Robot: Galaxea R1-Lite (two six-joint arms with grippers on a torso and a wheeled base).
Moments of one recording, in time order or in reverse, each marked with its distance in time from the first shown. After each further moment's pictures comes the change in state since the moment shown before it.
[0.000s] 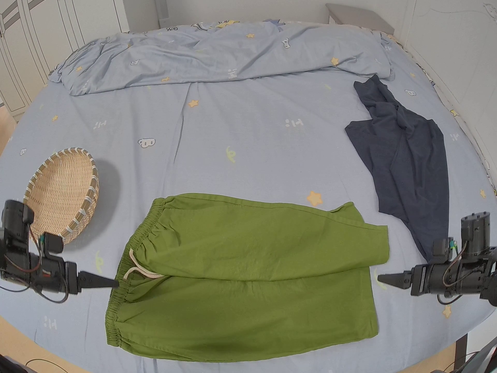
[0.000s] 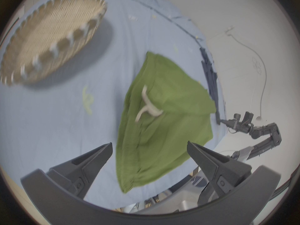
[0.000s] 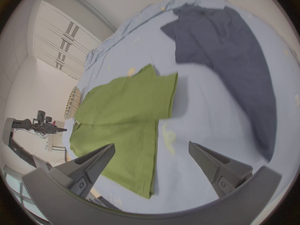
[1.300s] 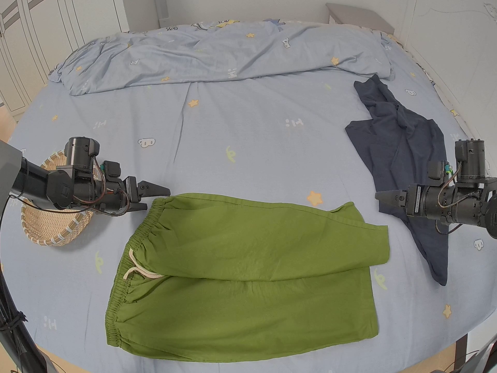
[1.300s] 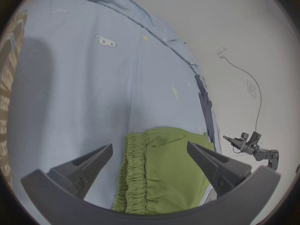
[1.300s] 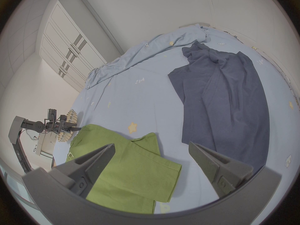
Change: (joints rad) left arm -0.230 0.541 -0.611 -0.318 0.021 -0.388; right arm -0.027 0.101 -0.511 0.201 -0.062 -0.051
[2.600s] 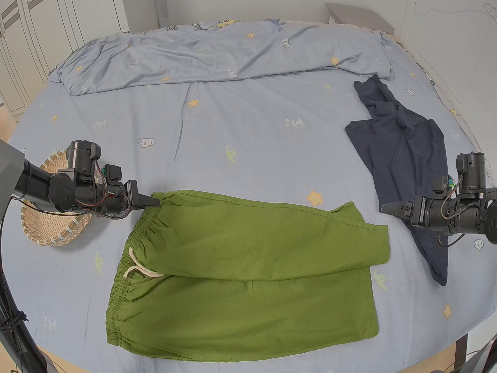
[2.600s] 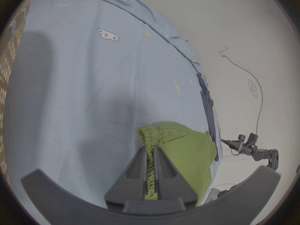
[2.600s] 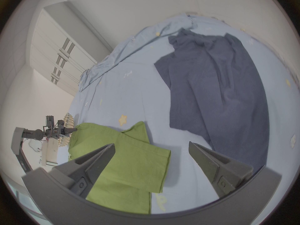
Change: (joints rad) left arm 0.002 0.015 0.012 -0.009 0.002 0.003; right arm -0.069 0.022 0.061 0.002 0.062 0.068
